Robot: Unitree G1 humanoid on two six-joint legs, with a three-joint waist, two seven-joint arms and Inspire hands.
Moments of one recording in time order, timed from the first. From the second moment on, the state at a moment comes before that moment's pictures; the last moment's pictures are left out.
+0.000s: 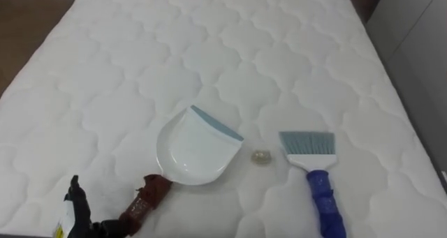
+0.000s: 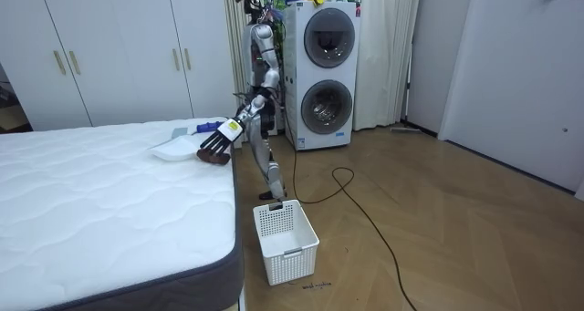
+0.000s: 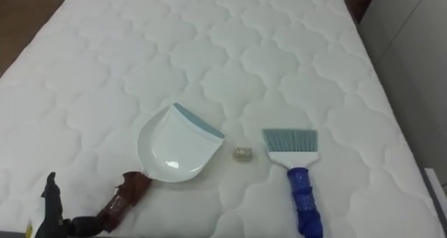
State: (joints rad) left arm 0.20 0.21 0.01 0.70 0.27 -0.21 0.52; right arm 0.08 -0.23 0.06 1.24 0.03 -0.11 0.03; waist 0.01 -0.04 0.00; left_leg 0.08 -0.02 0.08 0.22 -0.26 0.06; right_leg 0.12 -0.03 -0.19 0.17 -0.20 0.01
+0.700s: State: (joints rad) left arm 0.14 0.23 -0.06 0.70 0.28 -0.21 0.52; right arm 0.08 -0.24 0.06 1.24 0.04 -0.12 0.02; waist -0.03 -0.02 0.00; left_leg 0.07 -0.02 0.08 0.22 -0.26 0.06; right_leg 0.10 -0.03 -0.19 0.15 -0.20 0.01
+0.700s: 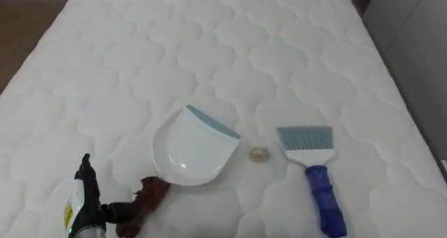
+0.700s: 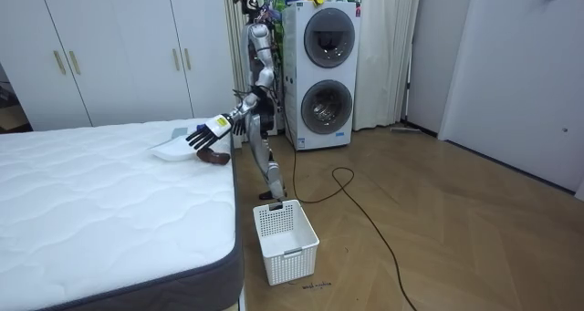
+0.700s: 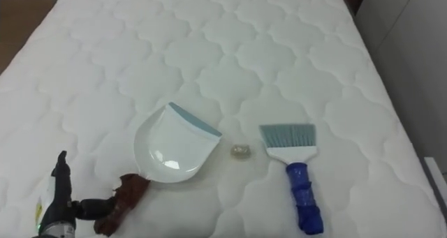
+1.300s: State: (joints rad) left arm 0.00 0.22 -0.14 0.89 0.28 -0.22 0.51; right arm 0.01 -0.24 0.07 1.27 0.04 -0.12 0.02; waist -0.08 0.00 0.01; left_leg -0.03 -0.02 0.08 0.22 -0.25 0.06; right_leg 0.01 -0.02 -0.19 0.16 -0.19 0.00
